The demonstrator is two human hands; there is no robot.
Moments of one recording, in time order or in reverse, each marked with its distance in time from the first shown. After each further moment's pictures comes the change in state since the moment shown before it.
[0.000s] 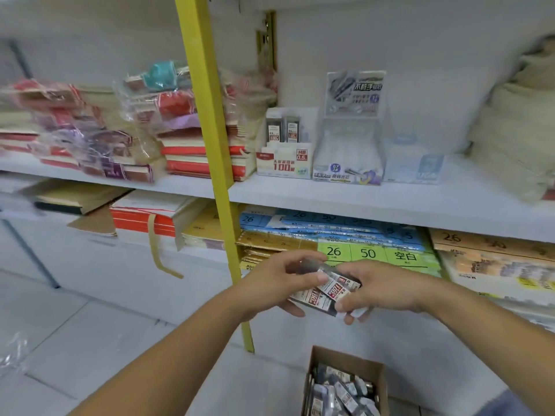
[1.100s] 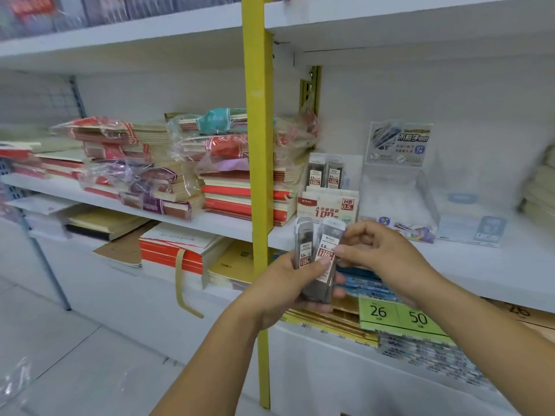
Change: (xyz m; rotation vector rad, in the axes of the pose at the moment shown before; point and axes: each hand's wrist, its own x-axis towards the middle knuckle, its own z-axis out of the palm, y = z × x) left_hand 0.022 0.034 -0.069 -0.371 0.041 0.059; right_hand 0.068 -0.097 -0.026 0.350 0.543 -0.381
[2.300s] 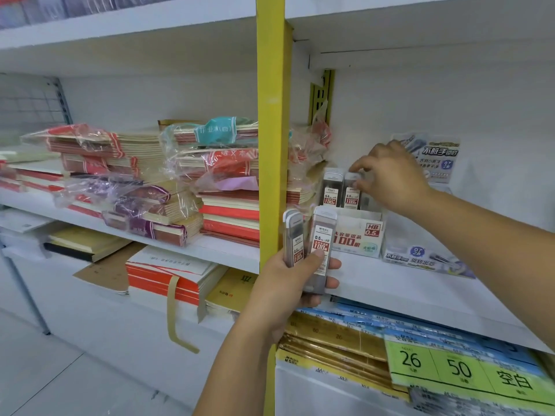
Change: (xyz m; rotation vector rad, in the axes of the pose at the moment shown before) left_hand 0.037 0.019 -0.037 -0.039 0.215 0.190; right_hand 0.177 -0.045 -0.037 -1.366 0.329 -0.478
